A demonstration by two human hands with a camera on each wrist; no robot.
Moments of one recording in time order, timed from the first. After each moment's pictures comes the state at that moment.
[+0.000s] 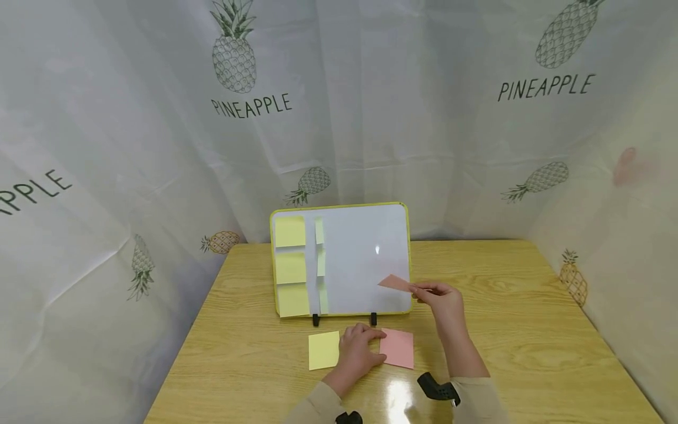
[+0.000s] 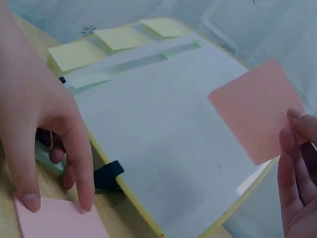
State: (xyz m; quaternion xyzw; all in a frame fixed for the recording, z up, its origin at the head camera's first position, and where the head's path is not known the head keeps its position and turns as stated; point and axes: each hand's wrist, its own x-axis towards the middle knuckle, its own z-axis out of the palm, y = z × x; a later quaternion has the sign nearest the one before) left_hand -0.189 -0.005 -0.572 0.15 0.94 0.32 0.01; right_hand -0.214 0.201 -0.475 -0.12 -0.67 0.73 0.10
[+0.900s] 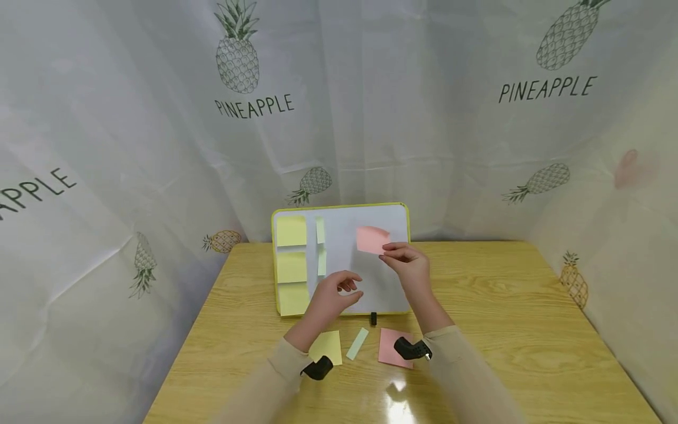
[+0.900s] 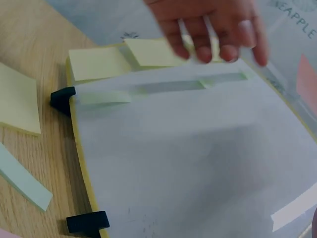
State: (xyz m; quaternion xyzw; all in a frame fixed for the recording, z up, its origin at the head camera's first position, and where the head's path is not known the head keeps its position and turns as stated) left_hand -0.241 -0.055 -0.442 0.21 0.85 0.47 -0.01; right_hand -0.279 0.152 -0.449 0.06 -0.65 0.74 0.19
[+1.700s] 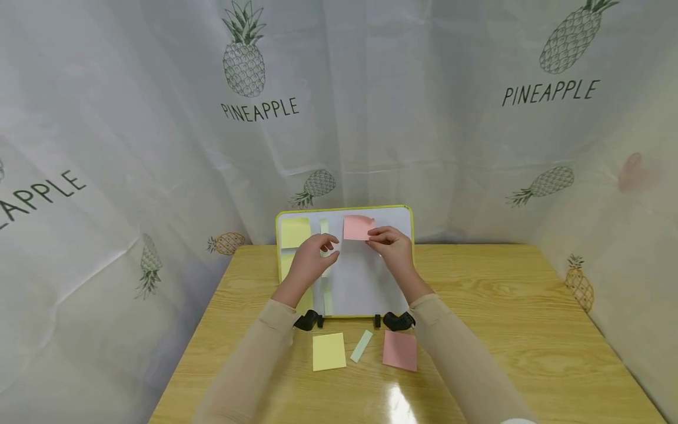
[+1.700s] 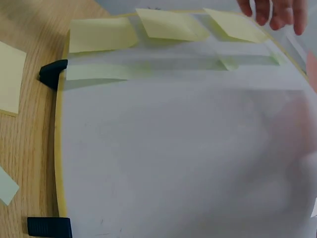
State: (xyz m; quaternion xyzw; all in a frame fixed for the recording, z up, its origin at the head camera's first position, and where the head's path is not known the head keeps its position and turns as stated) left_hand -0.312 -0.095 -0.403 0.20 0.91 0.34 -0.10; right_hand -0.336 0.124 -0.442 0.08 -0.70 0.68 0.20
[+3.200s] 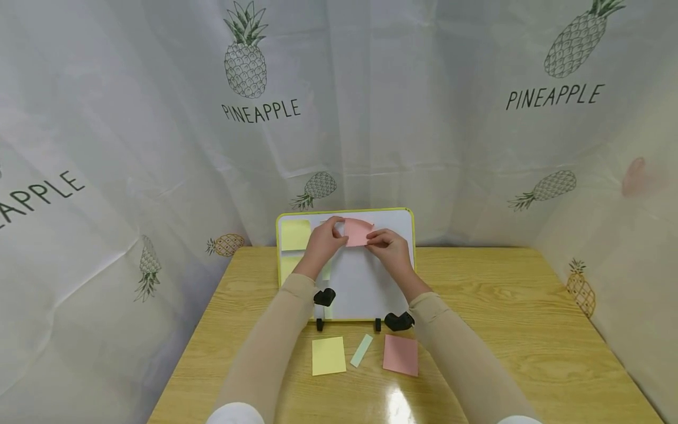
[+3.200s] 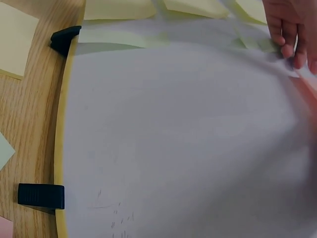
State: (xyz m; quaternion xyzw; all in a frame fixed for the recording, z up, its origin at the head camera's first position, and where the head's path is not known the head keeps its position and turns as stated) left_hand -0.369 -0.064 -0.396 0.11 0.92 0.36 -0.05; right_hand -0.347 0.125 -0.445 0.09 -0.79 0.58 0.17
